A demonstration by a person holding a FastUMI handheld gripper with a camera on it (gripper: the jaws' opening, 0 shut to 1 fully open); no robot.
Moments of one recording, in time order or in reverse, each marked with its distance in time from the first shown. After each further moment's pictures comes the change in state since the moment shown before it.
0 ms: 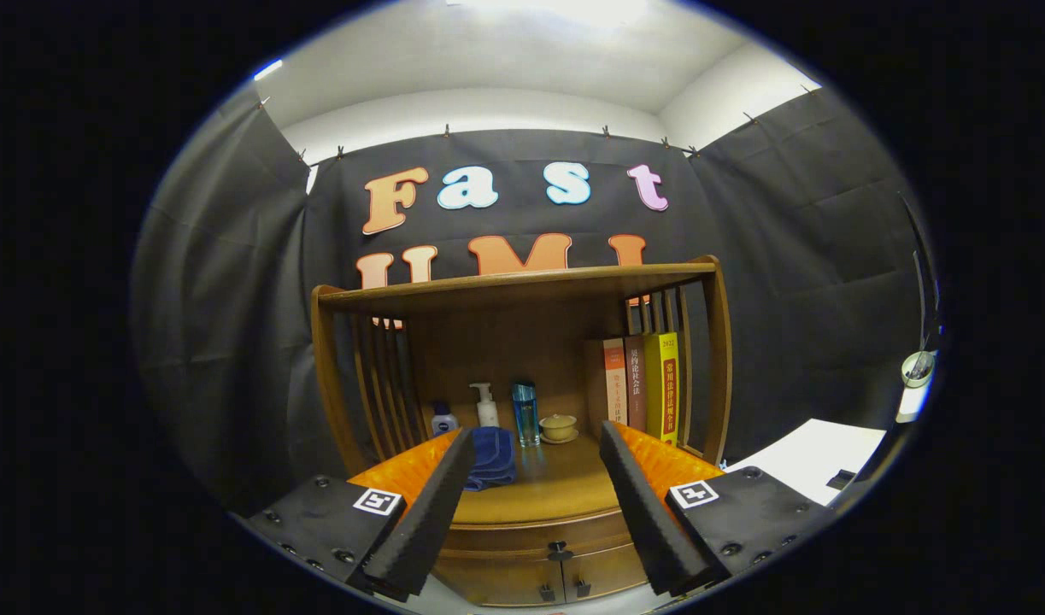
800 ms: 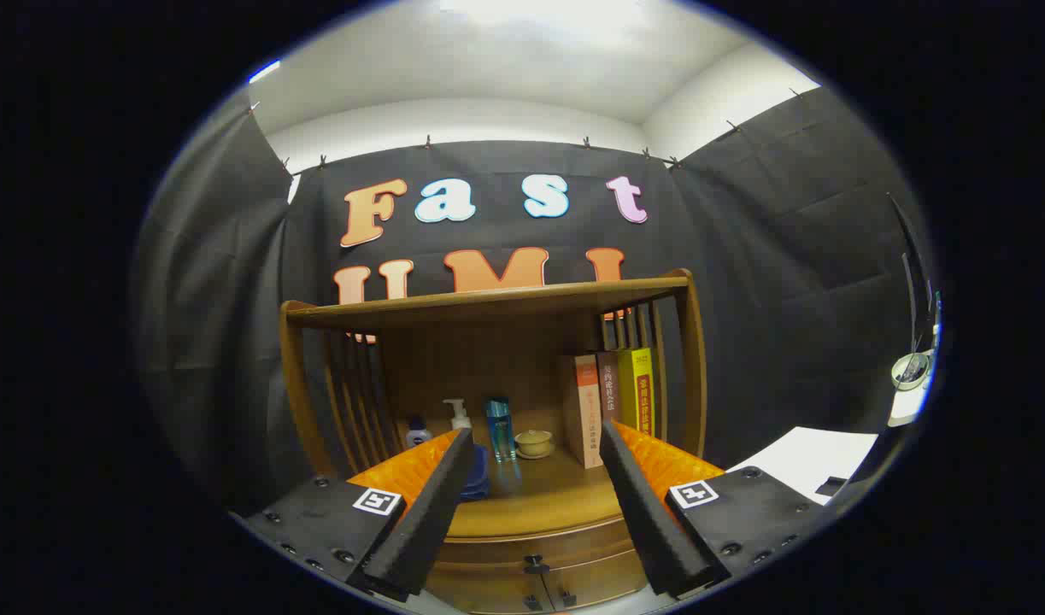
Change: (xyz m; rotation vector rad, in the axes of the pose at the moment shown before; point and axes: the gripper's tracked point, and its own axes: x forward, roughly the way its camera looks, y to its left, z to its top) arm 0.008 -0.024 0.016 -0.008 -0.062 -0.058
